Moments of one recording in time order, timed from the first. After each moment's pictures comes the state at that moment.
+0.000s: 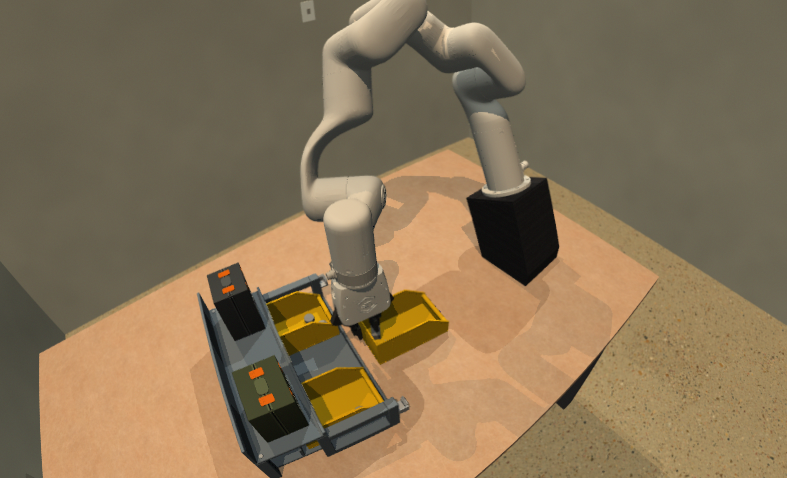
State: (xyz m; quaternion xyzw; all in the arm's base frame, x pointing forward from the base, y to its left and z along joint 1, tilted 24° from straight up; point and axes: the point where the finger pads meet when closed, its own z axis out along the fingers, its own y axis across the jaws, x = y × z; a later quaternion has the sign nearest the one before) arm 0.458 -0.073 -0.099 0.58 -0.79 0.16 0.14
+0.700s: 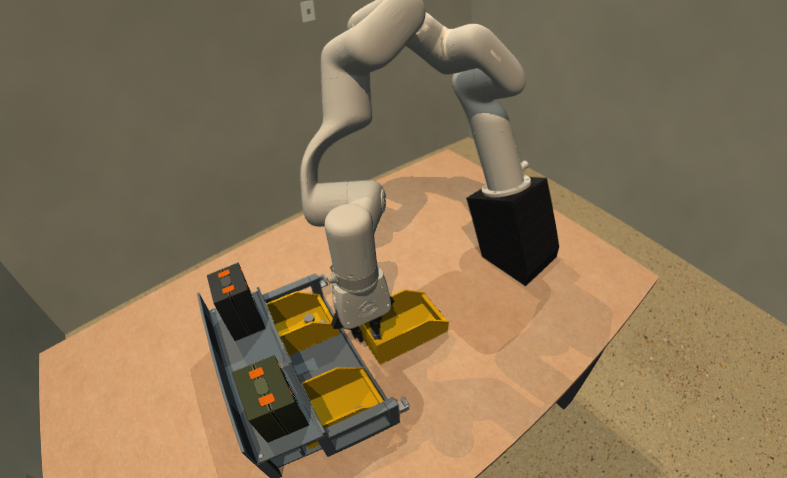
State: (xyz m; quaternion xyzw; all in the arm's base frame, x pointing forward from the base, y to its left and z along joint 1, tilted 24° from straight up) arm 0.457 -0.077 -0.108 0.58 -0.79 0.16 0.14
